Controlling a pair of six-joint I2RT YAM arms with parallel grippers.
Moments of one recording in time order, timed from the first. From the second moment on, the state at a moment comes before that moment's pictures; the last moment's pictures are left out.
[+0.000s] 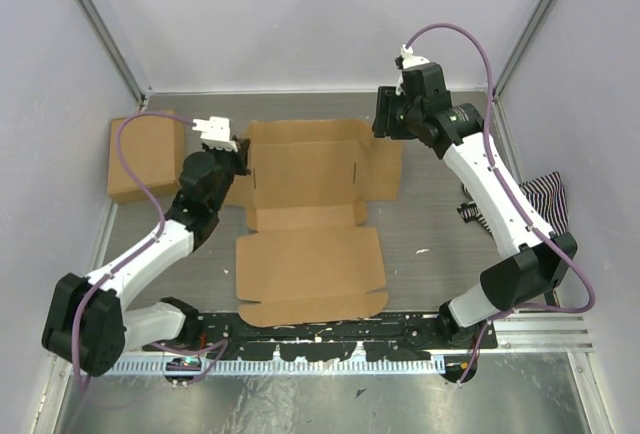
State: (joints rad) left arm -0.44 1.20 0.69 0.44 -0.20 -0.11; right arm 0.38 1.51 1.66 -0.79 0.07 0.29
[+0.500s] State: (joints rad) left arm -0.46 1.10 0.57 0.80 -0.08 -0.01; right arm 0.38 1.52 1.70 -0.83 0.01 0.25
